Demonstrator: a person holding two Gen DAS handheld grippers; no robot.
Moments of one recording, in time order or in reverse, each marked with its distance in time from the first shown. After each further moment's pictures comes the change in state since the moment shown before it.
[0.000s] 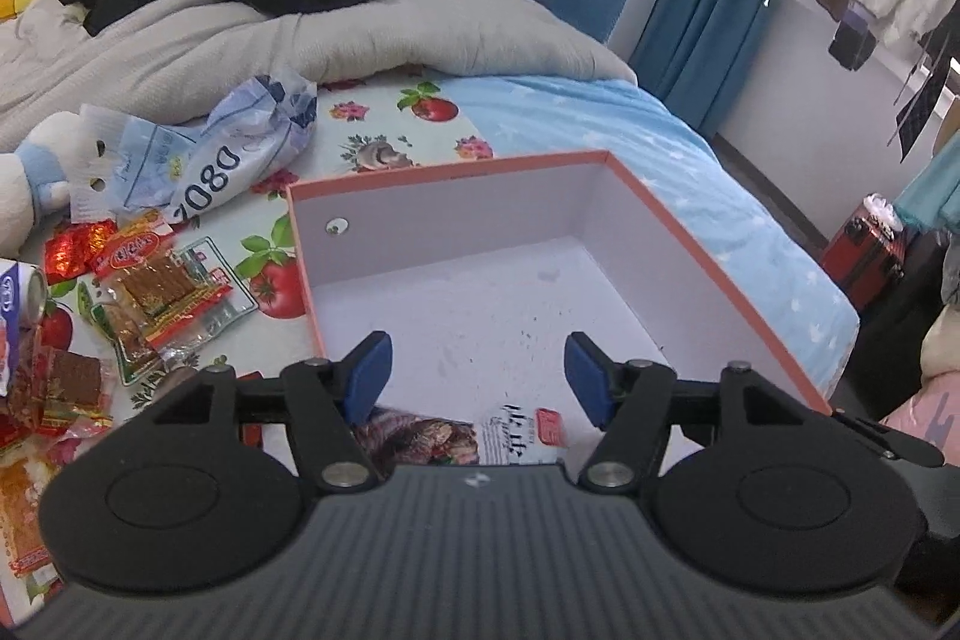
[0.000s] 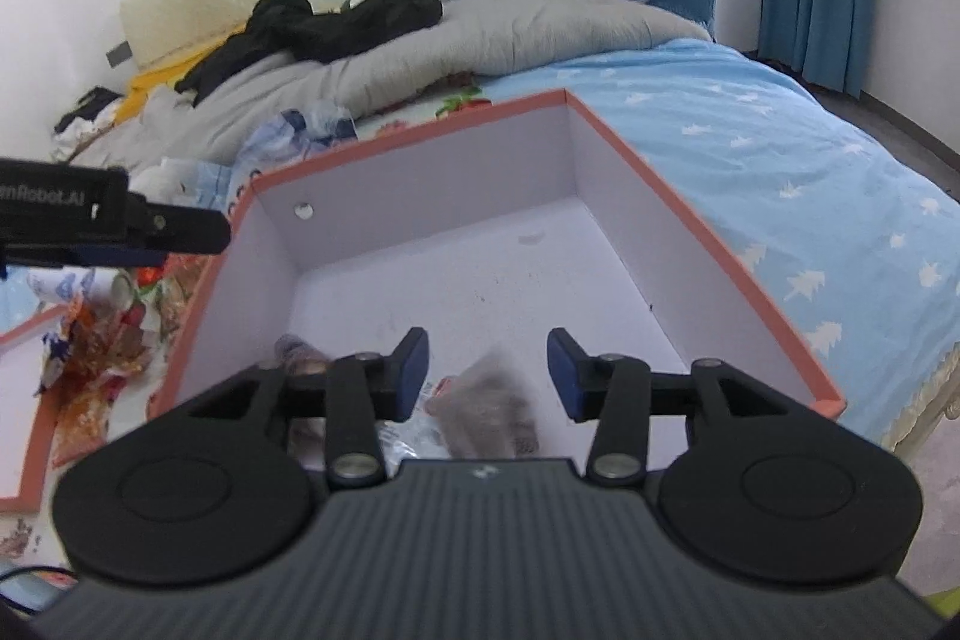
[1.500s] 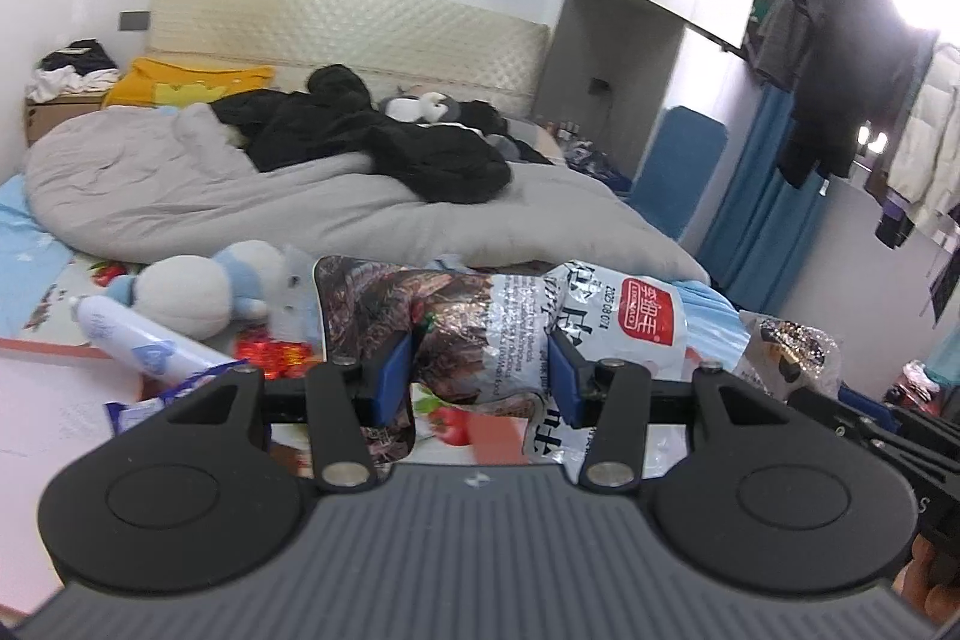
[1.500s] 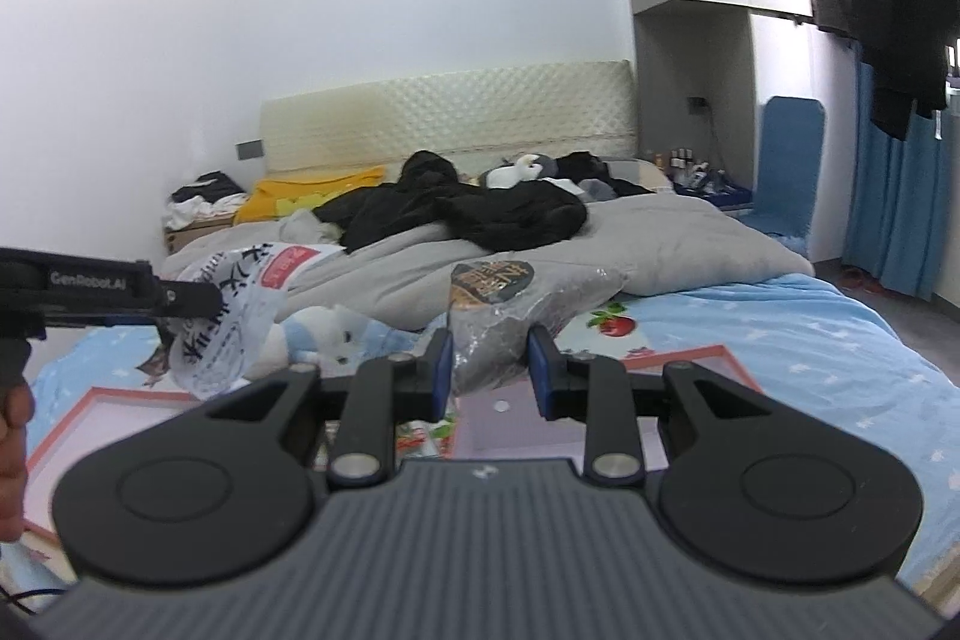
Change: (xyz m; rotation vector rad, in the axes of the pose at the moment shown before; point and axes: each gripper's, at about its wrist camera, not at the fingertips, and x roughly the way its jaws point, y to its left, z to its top) left arm -0.196 0.076 -0.018 -0.110 -0.370 0.129; right arm -0.105 0.109 0.039 -0.183 -0.338 0.145
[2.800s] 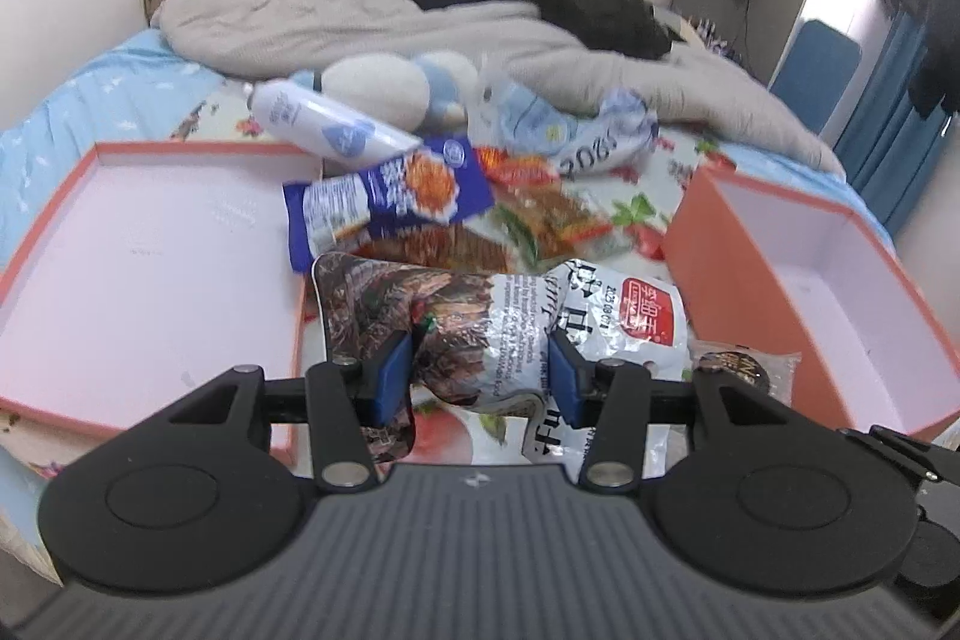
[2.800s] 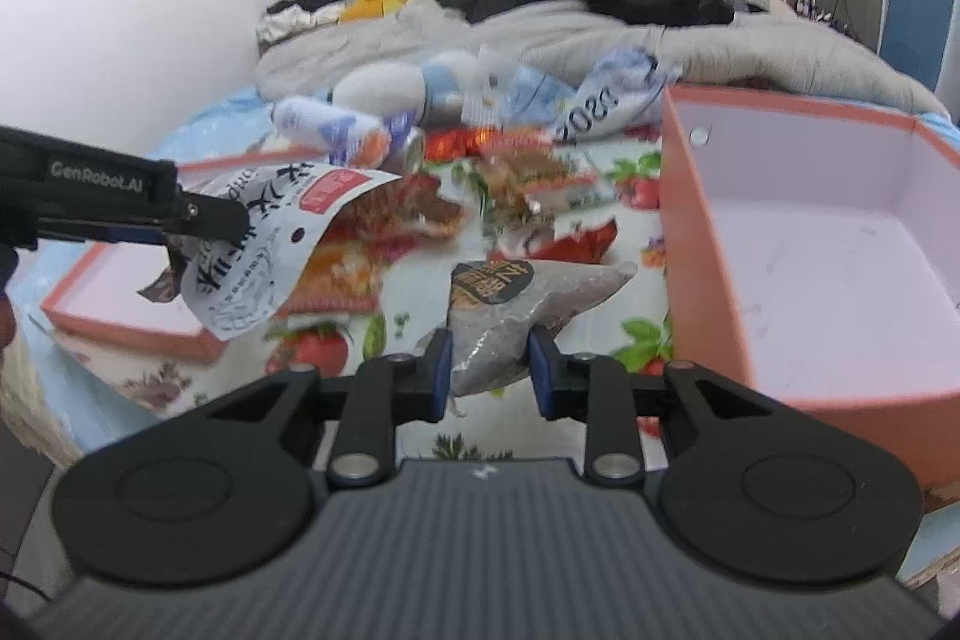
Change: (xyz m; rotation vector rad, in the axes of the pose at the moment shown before) left arm -0.018 0.141 -0.125 -0.109 0.212 0.240; right arm 0.043 0.112 -0.137 -0.072 0.329 0.213
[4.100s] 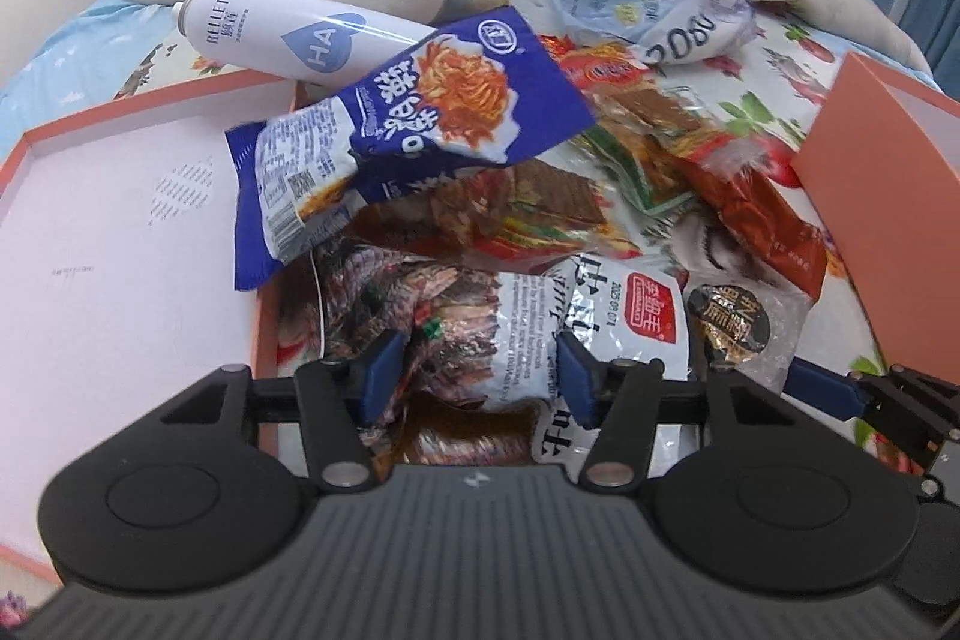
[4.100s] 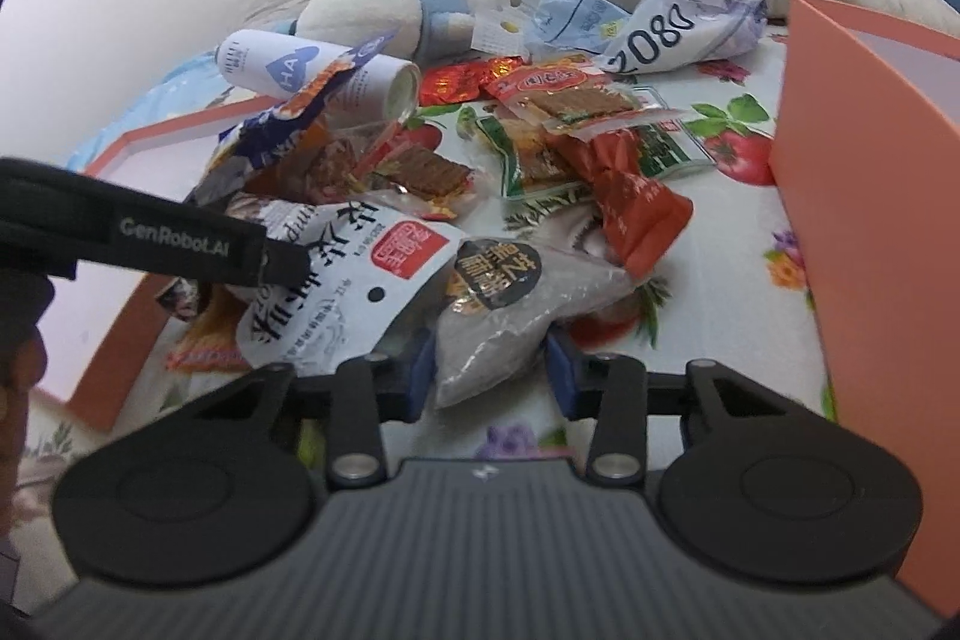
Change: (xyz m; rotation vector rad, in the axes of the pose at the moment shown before) left arm 0.185 0.016 0.012 0.103 0.210 0.101; right arm 0.159 0.003 0.004 0.003 0.133 0.037
